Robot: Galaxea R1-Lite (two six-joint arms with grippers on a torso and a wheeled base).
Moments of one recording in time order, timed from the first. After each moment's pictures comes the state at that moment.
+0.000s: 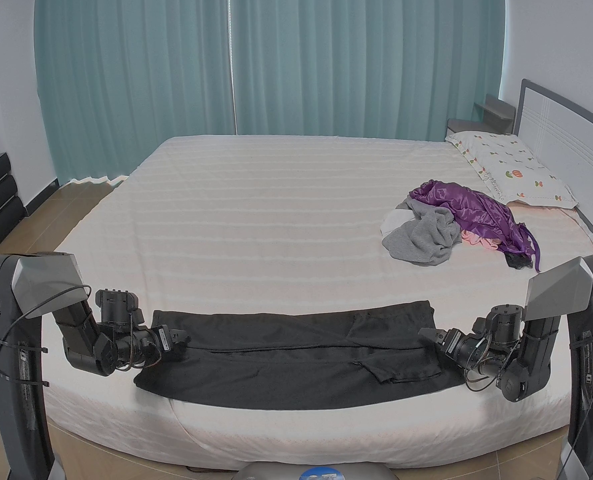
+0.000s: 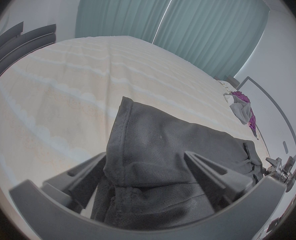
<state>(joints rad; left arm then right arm) 0.00 2.43 -0.78 -0.92 -0.17 -0.34 0.11 2.52 -0.52 -1.47 0.27 0.68</state>
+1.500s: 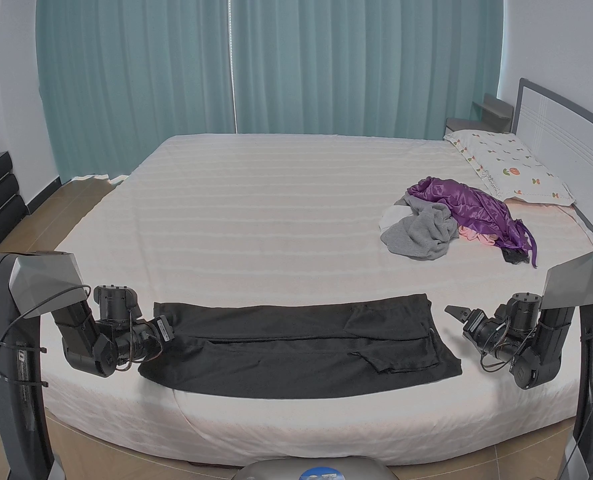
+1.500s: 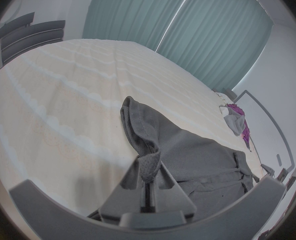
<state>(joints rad) -0.01 2.41 -0.75 -1.01 -0.16 -0.45 -0.02 2.51 -0.57 -1.49 0.28 0.79</state>
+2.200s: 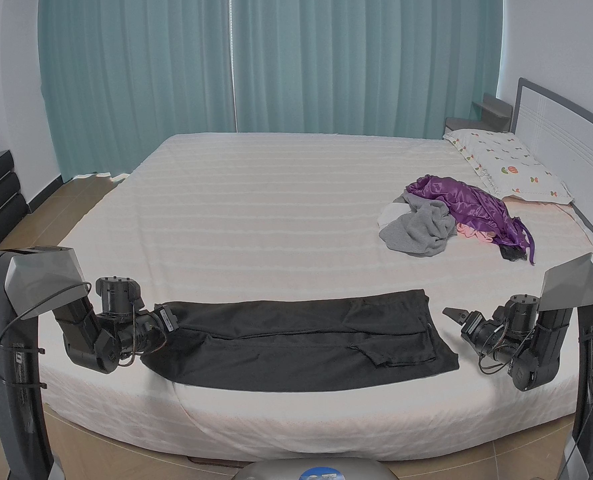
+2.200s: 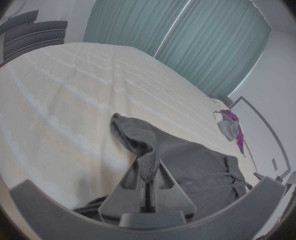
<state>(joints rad) -0.04 2.38 -0.77 -1.02 -0.15 -0.51 -0.02 2.52 -0.57 -1.50 0.27 0.79</state>
